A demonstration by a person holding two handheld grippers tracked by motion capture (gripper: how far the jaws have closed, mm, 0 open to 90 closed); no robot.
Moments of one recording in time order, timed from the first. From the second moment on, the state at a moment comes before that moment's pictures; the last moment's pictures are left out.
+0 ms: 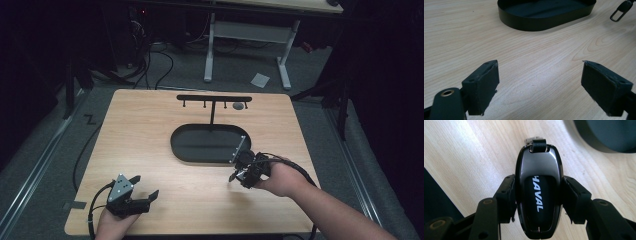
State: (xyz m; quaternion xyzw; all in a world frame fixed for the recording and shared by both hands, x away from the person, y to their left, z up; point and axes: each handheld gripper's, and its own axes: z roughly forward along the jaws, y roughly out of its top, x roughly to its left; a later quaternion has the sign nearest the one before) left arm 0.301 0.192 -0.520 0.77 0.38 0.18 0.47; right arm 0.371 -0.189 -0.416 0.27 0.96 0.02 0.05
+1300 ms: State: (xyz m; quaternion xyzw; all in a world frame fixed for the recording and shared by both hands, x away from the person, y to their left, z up) left arm 0.298 0.196 -0.517 0.77 0.38 0.18 0.49; right arm 0.440 -0.171 -0.375 0.31 0.95 0.03 0.08
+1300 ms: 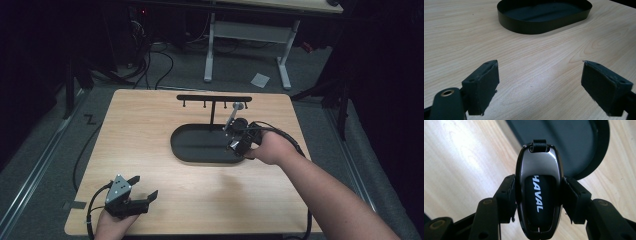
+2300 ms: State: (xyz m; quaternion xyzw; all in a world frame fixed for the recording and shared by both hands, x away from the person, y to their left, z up) left arm 0.299 0.195 -0.518 0.77 0.37 0.18 0.48; right arm 0.507 -0.120 -0.407 0.31 0.95 0.03 0.09
